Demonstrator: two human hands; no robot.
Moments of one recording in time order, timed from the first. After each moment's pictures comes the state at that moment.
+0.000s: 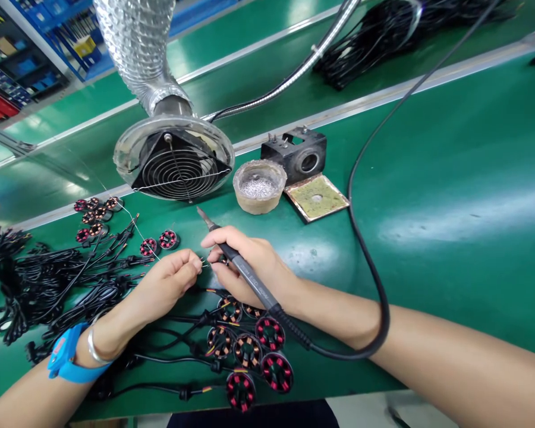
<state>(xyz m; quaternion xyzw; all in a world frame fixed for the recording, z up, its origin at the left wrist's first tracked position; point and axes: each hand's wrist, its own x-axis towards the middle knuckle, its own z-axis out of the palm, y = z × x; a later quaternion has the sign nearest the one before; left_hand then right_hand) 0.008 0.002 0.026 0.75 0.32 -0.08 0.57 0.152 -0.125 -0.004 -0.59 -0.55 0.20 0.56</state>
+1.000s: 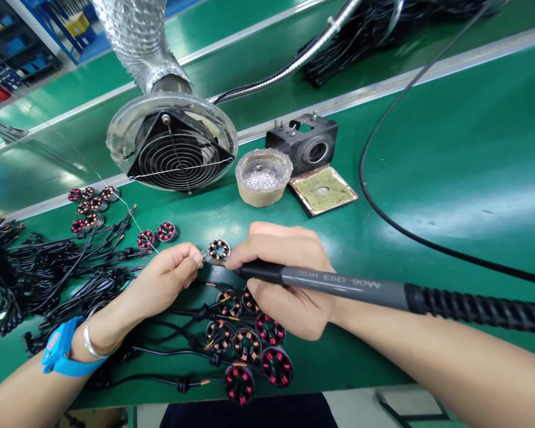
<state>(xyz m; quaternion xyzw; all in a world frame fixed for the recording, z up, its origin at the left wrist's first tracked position) 0.009 0.002 0.028 0.79 0.30 -0.09 0.53 0.176 -0.157 0.024 -0.55 -0.62 0.17 0.54</state>
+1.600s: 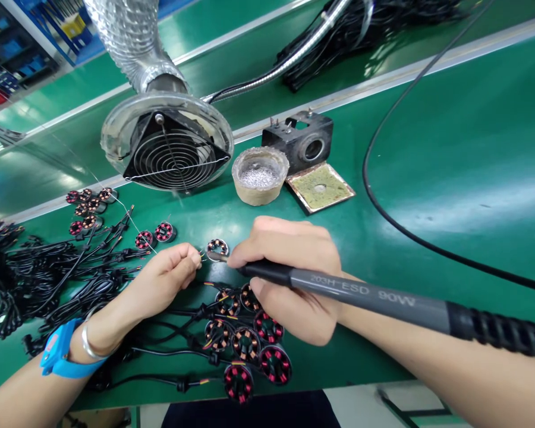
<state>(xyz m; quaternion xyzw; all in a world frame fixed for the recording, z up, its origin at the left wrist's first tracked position) 0.009 0.000 0.030 0.76 0.31 -0.10 0.56 0.173 -0.158 0.027 -0.54 -0.60 0.09 0.59</state>
